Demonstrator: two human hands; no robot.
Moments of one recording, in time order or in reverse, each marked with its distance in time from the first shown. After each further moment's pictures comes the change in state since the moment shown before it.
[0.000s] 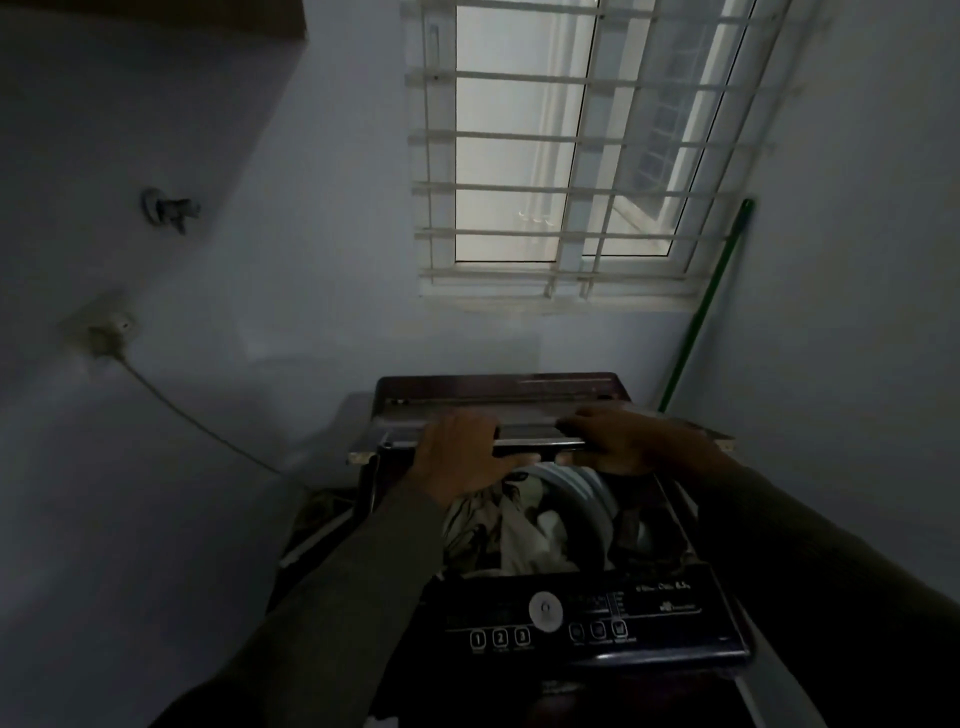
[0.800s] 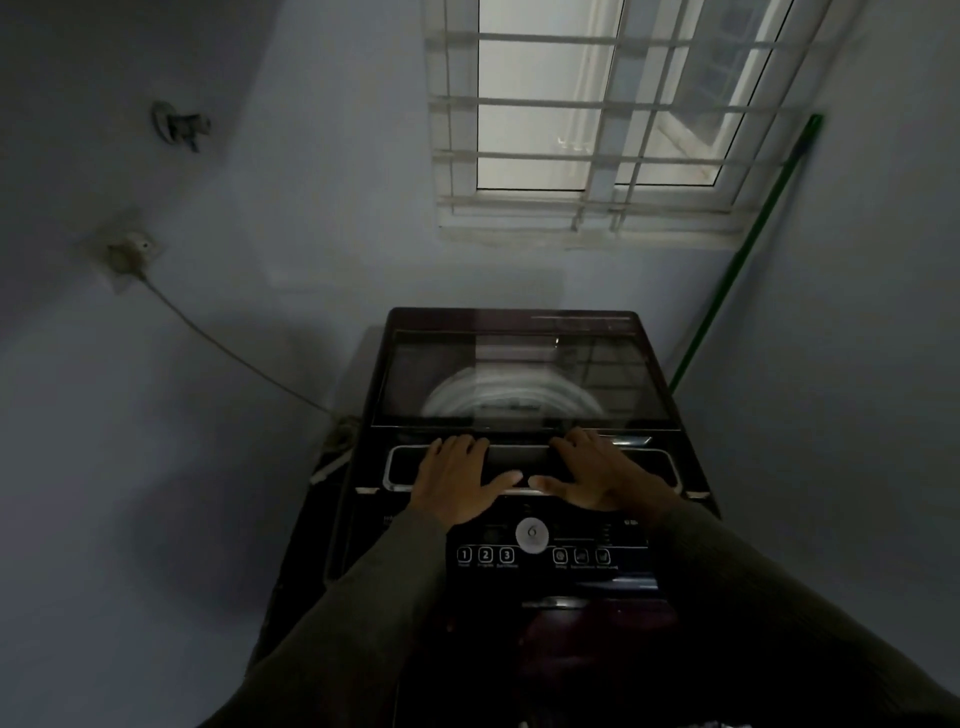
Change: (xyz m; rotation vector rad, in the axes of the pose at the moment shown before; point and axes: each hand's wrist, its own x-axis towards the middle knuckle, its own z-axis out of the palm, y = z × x) left_hand -0.079 0.029 0.097 -0.068 -0.248 -0.245; right_hand -0.011 -0.025 0.140 0.149 0.001 0.061
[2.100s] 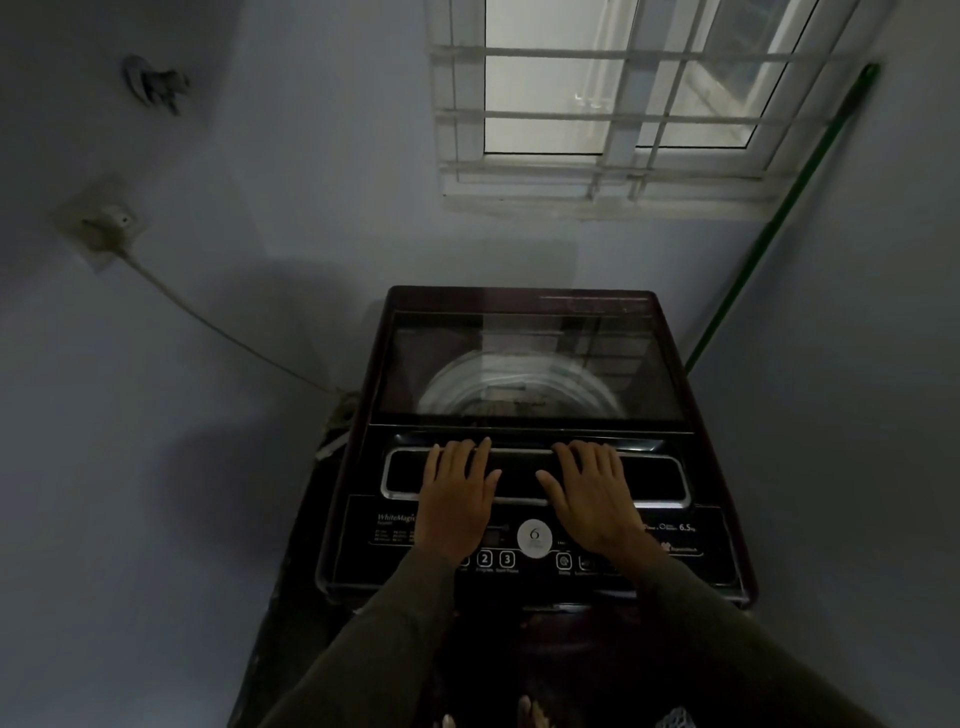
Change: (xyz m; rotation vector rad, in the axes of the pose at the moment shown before) left_hand 0.002 -0.007 0.068 0.073 0.375 0.007; right_hand 0.002 -0.011 0.068 0.061 0.402 0.123
